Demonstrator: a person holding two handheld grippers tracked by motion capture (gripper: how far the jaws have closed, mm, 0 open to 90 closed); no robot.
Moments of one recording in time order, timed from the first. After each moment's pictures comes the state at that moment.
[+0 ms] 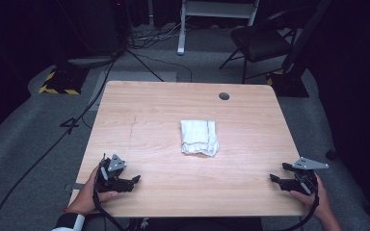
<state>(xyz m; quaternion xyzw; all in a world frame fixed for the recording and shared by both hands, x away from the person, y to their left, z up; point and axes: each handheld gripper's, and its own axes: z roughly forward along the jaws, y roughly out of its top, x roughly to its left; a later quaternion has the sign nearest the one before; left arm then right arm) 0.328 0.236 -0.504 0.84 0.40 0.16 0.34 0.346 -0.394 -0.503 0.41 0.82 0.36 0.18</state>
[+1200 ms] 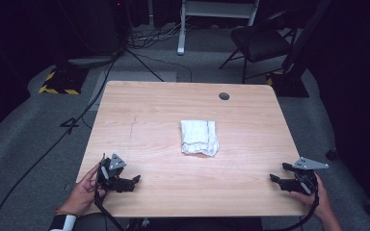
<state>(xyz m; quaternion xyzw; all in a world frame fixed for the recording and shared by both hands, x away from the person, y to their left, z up) 0.329 0.233 -0.505 0.83 0.43 0.16 0.32 0.346 -0.394 -0.503 0.41 0.82 0.36 0.18</state>
